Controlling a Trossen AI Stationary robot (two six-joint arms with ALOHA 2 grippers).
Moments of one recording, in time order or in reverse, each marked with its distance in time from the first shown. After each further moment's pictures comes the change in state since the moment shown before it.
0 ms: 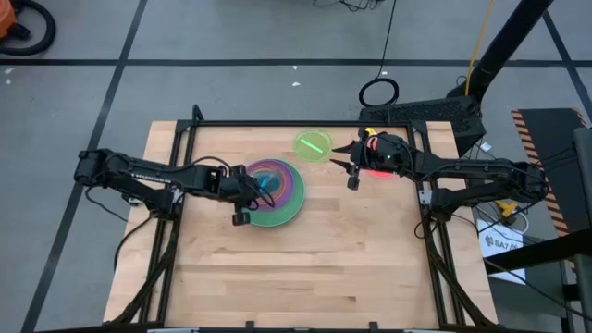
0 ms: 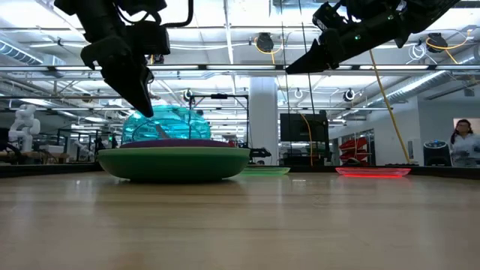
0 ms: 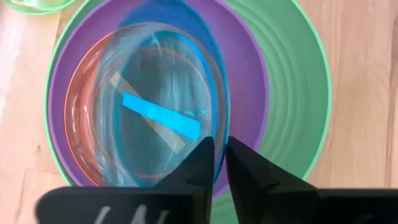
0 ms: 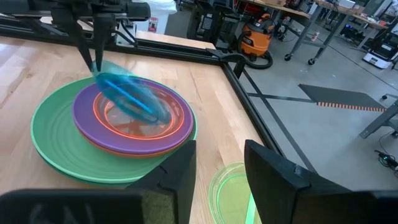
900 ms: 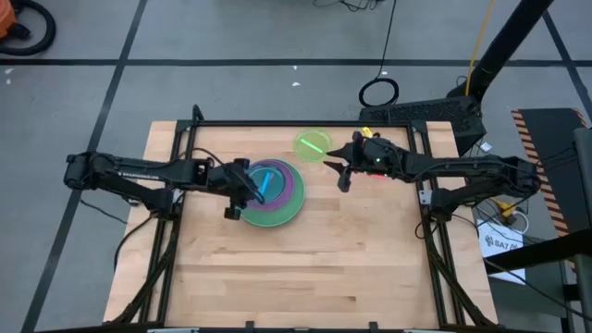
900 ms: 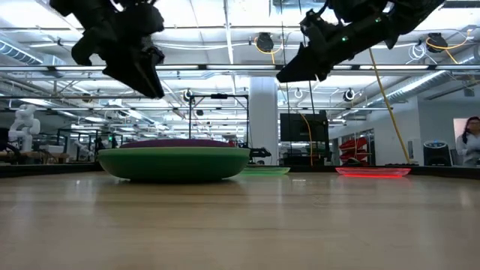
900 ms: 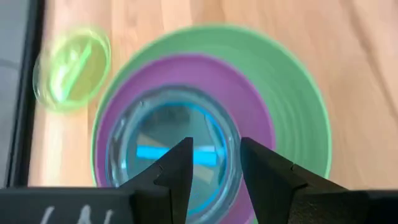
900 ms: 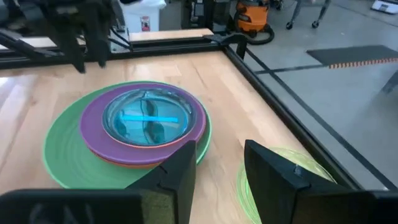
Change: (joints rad) left arm 0.065 -0.137 -0.052 0.108 0.079 0.420; right arm 0.051 0.104 0.048 -0.002 0.071 0.232
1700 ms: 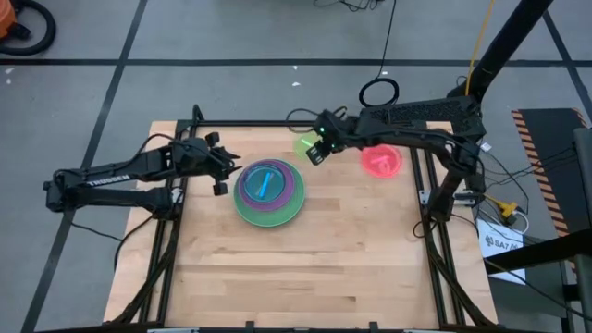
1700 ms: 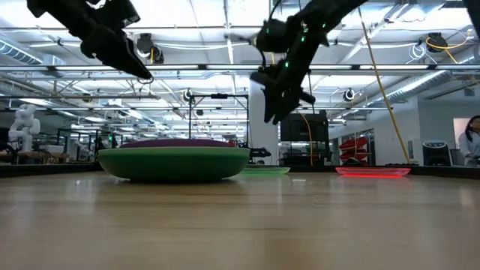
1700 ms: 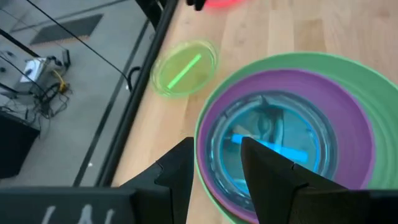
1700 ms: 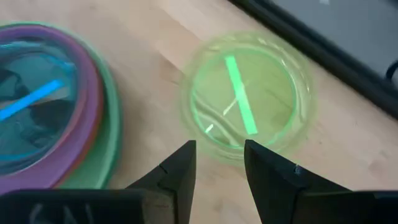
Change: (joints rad) left arm 0.251 -0.342 -0.106 0.042 -0.030 0.024; right arm -0.168 0.538 0.679 -0.803 0.062 0.449
